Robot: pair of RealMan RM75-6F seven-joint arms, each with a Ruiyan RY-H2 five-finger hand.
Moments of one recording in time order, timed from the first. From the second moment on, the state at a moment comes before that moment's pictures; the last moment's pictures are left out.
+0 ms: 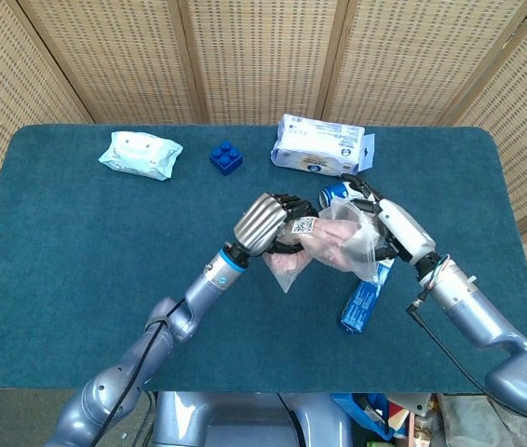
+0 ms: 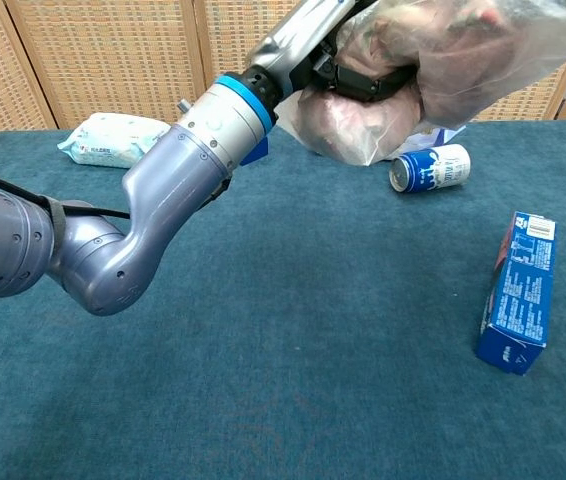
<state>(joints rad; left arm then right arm) -1.29 -2.27 -0.21 -0.20 1.45 1.34 -0.81 0.69 -0.94 0.31 -1.80 -1.34 0.84 0.78</state>
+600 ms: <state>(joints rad) -1.26 -2.24 -0.19 -0.24 1.45 1.29 -0.76 0.66 -0.93 0.30 -1.82 -1.37 0.89 0.76</state>
